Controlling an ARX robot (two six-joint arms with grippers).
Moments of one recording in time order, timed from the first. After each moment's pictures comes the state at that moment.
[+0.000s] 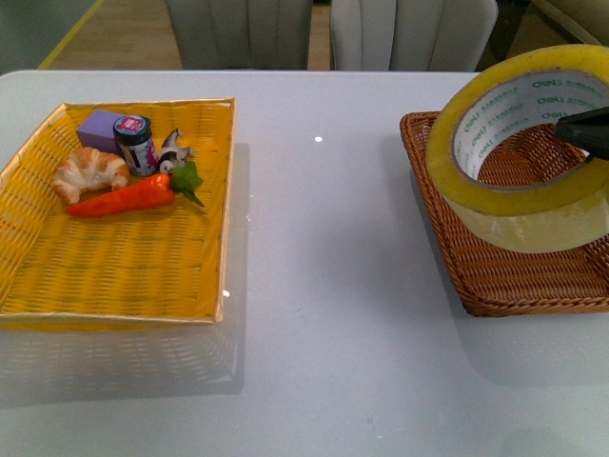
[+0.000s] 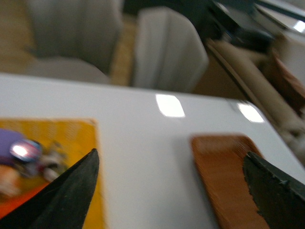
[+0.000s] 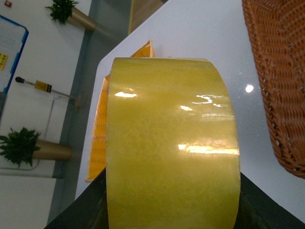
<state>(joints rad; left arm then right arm) -0.35 1.45 0.70 0.65 -0.15 -0.27 0.07 1.29 0.35 0.59 -0.45 0.69</state>
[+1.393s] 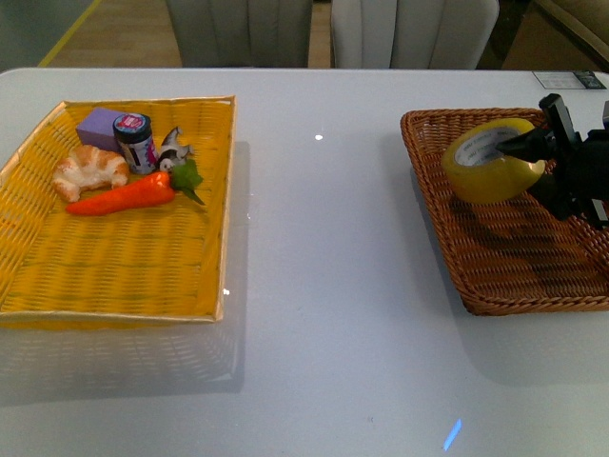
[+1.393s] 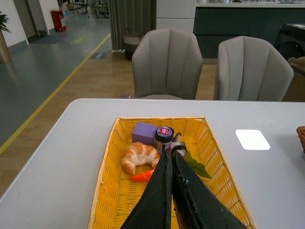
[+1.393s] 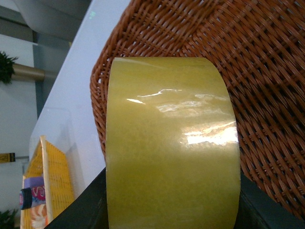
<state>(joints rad) 0.00 0.61 0.01 0.60 0.00 -0.01 -0.10 2.38 1.17 0.67 -0.36 0.80</state>
